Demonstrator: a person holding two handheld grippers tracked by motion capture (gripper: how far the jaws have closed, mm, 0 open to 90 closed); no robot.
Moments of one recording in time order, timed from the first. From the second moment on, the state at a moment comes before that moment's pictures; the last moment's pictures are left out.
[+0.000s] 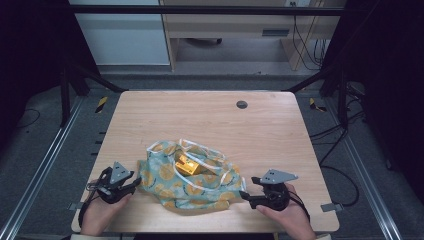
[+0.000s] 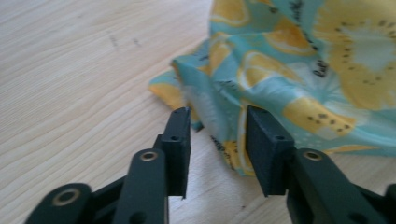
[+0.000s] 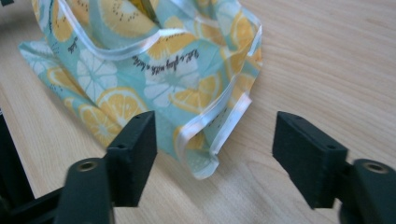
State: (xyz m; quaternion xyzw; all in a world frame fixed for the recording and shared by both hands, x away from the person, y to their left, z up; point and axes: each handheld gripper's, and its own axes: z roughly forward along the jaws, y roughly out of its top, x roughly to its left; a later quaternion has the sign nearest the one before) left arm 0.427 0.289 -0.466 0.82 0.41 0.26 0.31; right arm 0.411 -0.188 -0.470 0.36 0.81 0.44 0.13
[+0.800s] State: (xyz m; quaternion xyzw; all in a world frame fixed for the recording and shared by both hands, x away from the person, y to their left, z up) left arm 0.414 0.287 -0.446 0.77 0.40 0.25 0.44; right arm 0.468 -0.136 -0.436 0.33 0.82 0.43 0.16
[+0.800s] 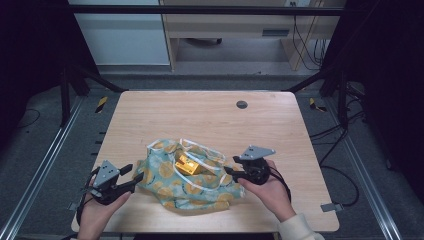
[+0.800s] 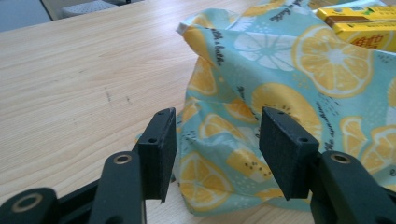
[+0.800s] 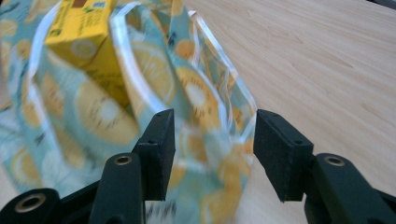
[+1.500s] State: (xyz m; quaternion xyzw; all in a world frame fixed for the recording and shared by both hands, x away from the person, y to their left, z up) left arm 0.415 0.284 -0.449 0.78 0.39 0.25 0.43; right arm 0.467 -0.105 -0.398 0.27 0.83 0.47 0.13
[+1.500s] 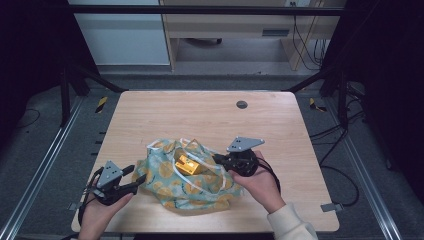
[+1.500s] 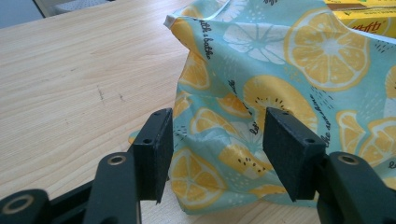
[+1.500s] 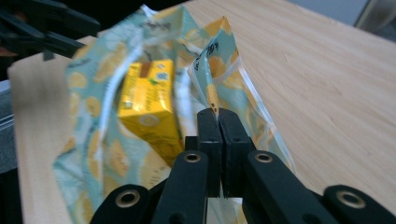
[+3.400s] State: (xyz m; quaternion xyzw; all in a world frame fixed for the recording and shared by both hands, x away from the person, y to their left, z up) left arm 0.473 0.204 -0.373 0.86 0.30 0.21 0.35; right arm 0.418 -0.128 -0.400 0.25 0.80 0.53 0.13
